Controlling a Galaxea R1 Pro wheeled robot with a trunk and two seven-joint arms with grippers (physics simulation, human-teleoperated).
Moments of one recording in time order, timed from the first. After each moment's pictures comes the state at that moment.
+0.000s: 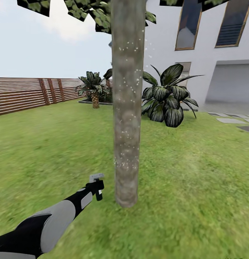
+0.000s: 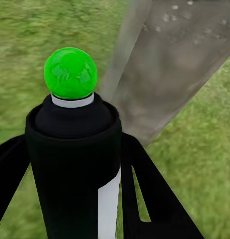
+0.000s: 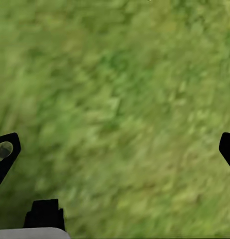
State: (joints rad) left arm -0.94 -0.09 0.17 -0.03 0.05 -0.11 -0.07; right arm -0.31 -0.02 0.10 0.05 0.05 -0.27 -0.27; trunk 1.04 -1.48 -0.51
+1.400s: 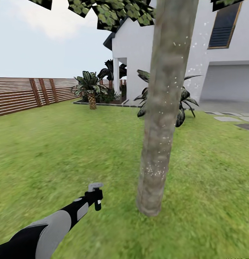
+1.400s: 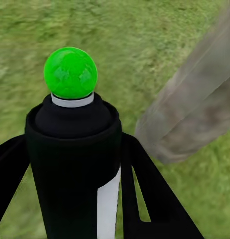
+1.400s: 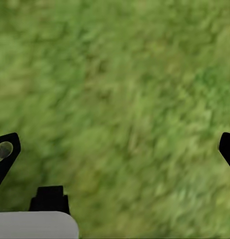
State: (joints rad) left arm -0.86 -0.07 0.16 -0.04 0.00 -0.12 -0.17; right arm -0.28 -0.02 0.10 0.04 0.05 -0.28 -0.26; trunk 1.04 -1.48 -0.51
